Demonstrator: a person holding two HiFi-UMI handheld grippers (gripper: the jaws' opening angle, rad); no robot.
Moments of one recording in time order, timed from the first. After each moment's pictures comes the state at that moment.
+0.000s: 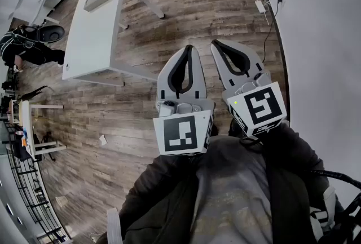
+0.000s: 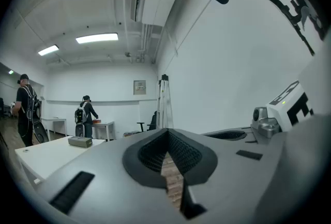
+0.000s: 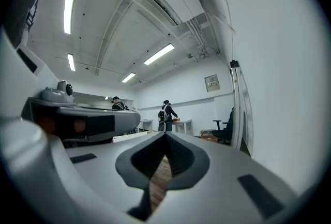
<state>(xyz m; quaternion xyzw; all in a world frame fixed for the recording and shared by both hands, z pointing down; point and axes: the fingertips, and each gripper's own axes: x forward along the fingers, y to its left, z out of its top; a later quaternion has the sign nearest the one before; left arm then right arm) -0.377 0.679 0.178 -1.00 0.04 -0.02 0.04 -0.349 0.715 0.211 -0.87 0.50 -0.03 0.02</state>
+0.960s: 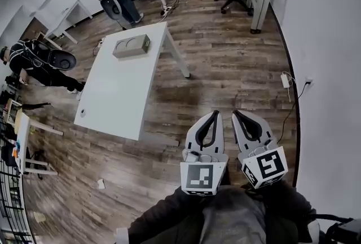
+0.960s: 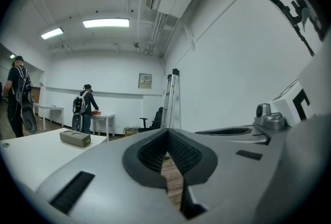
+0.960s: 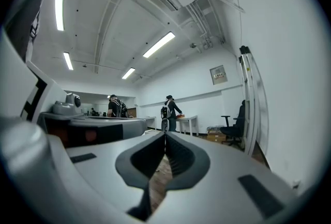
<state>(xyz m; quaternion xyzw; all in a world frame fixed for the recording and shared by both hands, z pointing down) -0.251 0.483 0.219 -1.00 0.03 -0.02 0.00 -0.232 0.525 0.238 -0.86 0.51 -0.04 0.01</state>
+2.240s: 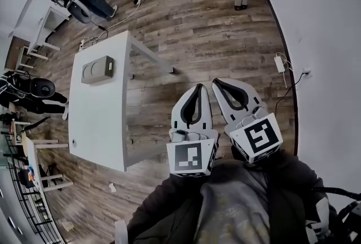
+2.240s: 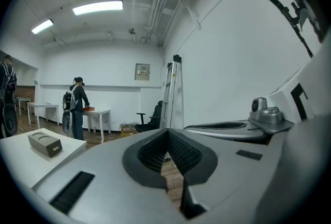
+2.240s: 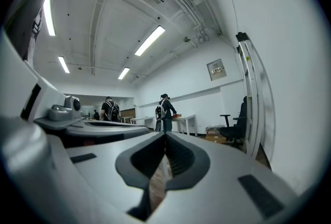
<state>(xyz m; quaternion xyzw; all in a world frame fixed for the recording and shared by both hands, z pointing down) 0.013 0.471 0.228 -1.00 0.04 -0.06 0.00 0.030 0.500 0.238 -0.85 0.53 -0.06 0.02</state>
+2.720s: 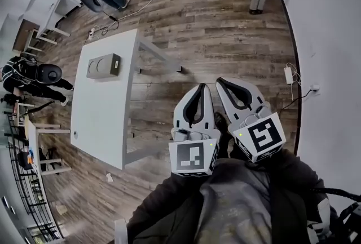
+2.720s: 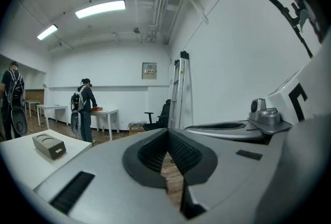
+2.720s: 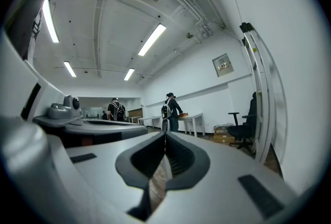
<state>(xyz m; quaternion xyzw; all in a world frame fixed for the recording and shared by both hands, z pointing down) 0.061 0.449 0.232 -0.99 0.09 -0.06 0.00 0.082 0.477 0.245 -0.82 0.57 -0.06 0.03</state>
